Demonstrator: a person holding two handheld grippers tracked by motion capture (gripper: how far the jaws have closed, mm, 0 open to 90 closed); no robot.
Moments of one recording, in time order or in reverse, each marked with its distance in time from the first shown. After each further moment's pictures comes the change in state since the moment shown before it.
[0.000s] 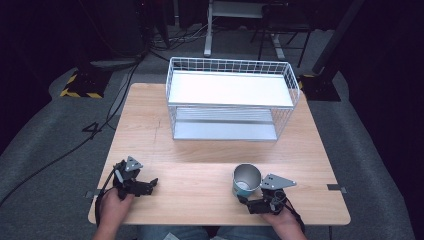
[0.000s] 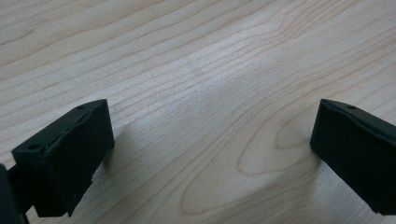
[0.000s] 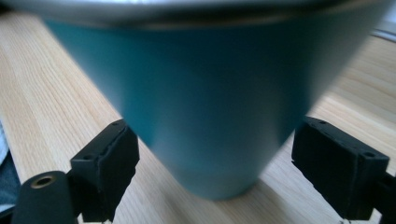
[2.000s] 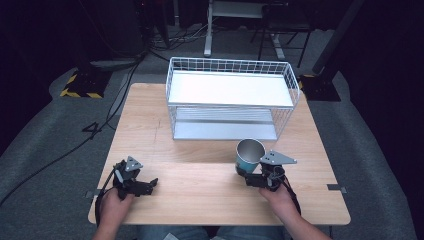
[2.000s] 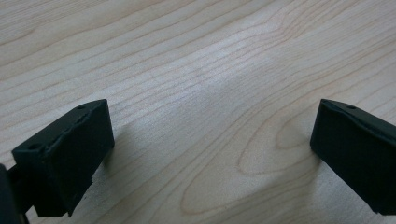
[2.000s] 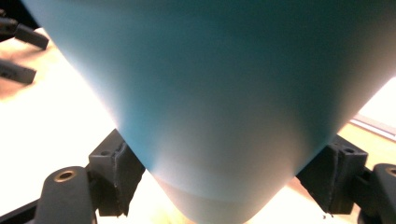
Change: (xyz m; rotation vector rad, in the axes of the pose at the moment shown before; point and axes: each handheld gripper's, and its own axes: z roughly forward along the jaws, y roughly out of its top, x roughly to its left) left arm 0.000 0.000 0.000 0.000 0.000 0.000; right arm -0.030 0.054 0.009 -0.095 -0.119 0.061
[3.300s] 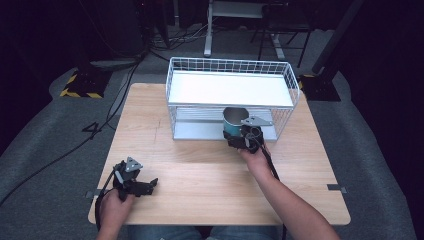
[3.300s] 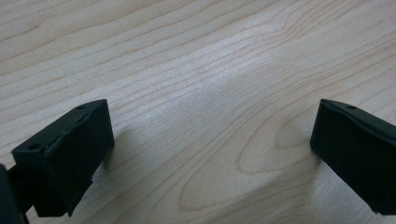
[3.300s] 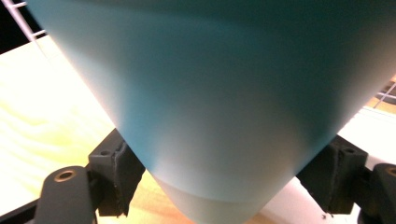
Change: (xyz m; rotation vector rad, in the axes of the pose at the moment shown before) left arm -0.002 -0.001 -0.001 -0.001 0.016 -0.021; right arm -0.034 0.069 0.091 -0.021 -0.135 0.033
